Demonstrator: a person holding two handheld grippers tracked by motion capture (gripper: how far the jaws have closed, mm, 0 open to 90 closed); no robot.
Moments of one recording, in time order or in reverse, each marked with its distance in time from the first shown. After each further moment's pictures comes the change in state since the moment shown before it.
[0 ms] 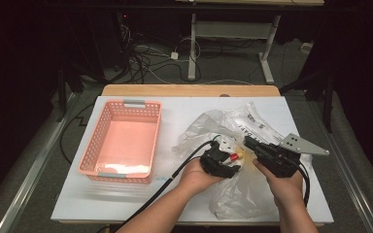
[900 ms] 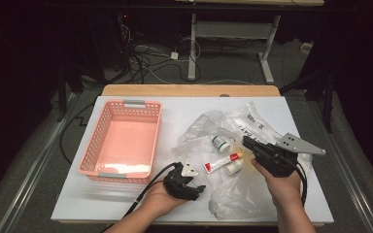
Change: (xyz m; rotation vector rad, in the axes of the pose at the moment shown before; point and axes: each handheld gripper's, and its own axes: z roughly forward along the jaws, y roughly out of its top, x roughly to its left) left arm 0.004 -0.094 -0.051 0.079 0.085 -0.007; right arm 0.003 0.000 0.005 0.020 -0.023 0.001
